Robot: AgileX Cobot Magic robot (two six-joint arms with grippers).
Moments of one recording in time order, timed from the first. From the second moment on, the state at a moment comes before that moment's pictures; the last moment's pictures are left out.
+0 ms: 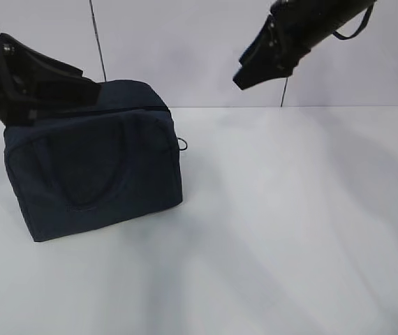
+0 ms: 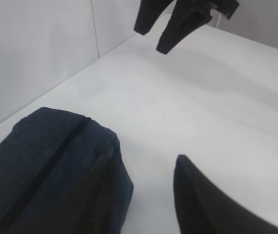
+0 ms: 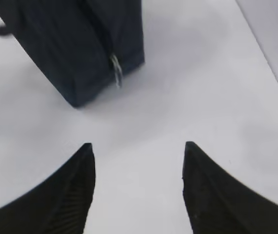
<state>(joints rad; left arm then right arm) -0.29 1.26 -0.86 -1.28 0.56 1.47 0.16 2.04 -1.91 0.70 1.18 -1.32</state>
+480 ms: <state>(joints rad) -0.29 1.25 -0.86 -1.23 0.53 1.45 0.15 2.01 -1.91 -0.22 1.04 -0.33</state>
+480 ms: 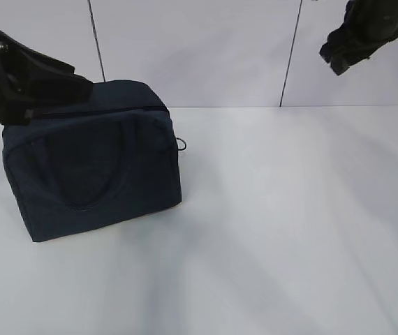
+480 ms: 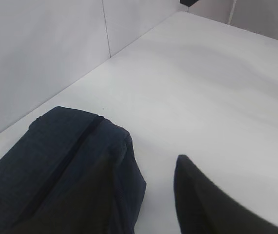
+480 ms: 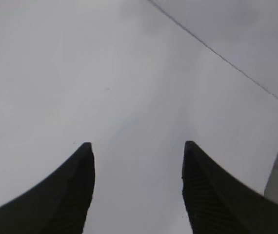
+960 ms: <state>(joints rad) -0.29 1.23 -0.86 -1.23 0.52 1.45 0.15 1.83 -1.91 -0.30 1.06 -0.03</state>
